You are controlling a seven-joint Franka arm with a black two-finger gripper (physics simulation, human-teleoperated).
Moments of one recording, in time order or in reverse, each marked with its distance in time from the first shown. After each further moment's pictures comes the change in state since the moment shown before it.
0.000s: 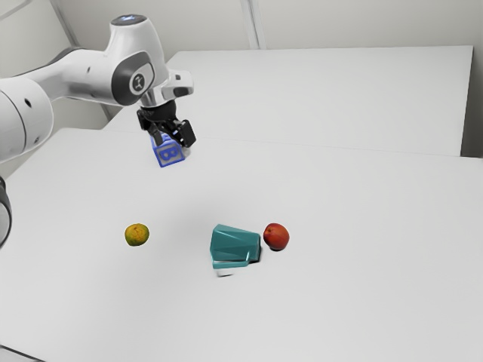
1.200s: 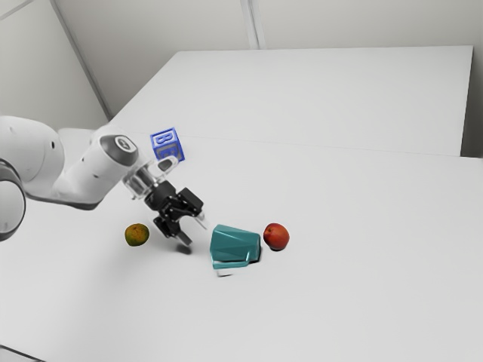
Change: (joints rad) arm 0.108 0.095 0.066 -0.361 -0.854 -0.116 0.319
